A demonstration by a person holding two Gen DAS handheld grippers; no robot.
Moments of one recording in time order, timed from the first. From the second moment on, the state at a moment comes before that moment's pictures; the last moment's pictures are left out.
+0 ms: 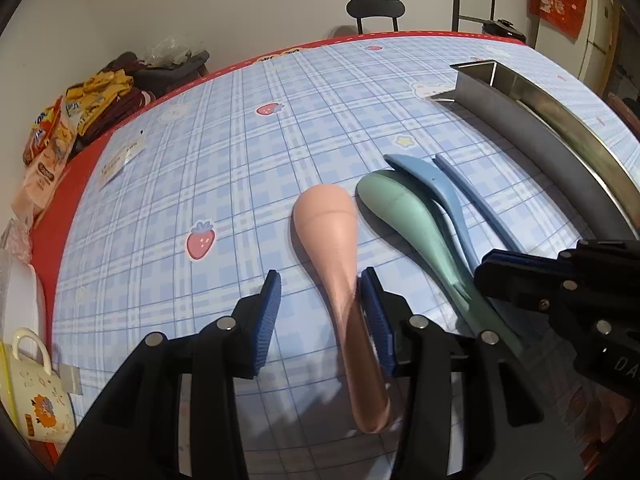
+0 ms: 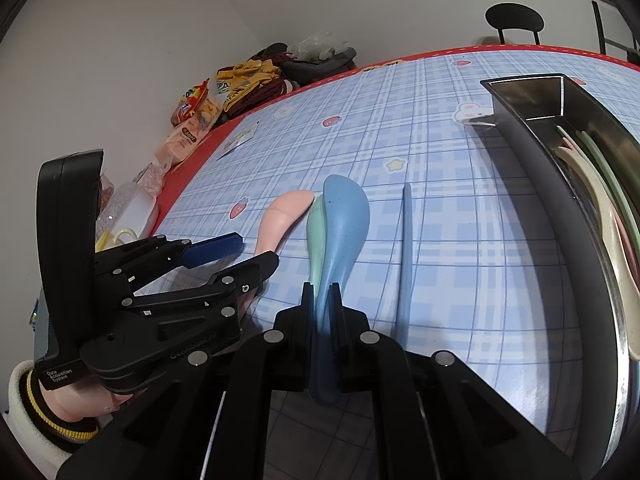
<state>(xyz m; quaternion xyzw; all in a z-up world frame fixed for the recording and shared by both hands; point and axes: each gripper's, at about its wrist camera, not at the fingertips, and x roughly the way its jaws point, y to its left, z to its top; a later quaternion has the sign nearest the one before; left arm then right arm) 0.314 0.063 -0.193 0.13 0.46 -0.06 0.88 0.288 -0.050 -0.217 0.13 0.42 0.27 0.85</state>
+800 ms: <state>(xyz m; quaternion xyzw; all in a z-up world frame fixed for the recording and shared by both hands) 0.315 0.153 -0.198 -0.22 0.47 -0.13 0.84 0.287 -0.048 -0.217 0.13 0.42 0.28 0.85</state>
